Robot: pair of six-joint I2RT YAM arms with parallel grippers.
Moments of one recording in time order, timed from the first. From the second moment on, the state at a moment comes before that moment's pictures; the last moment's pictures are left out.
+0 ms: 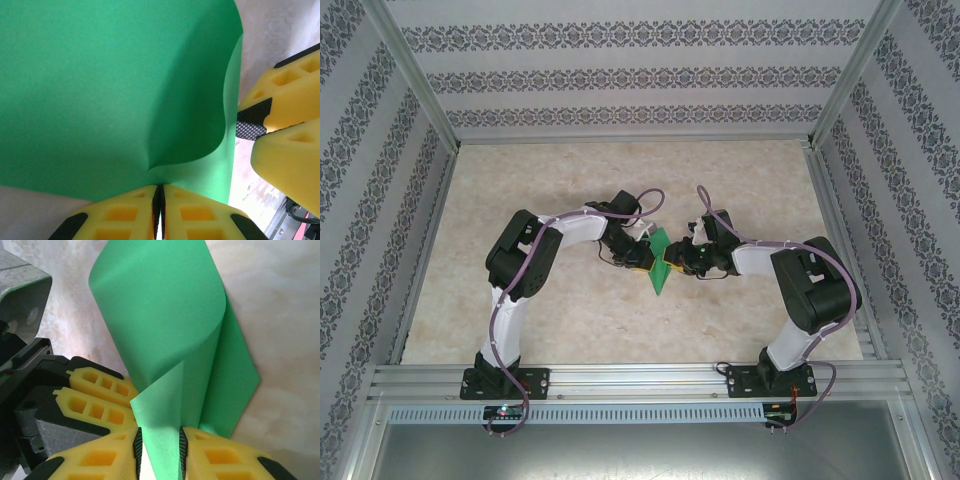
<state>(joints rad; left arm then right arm) -0.55 2.14 1.42 -0.60 0.66 -0.26 0.35 1.69 0.70 0.09 -0.67 0.84</state>
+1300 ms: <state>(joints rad) -0.55 2.14 1.42 -0.60 0.66 -0.26 0.32 1.73 0.67 0.16 -0.72 0.84</state>
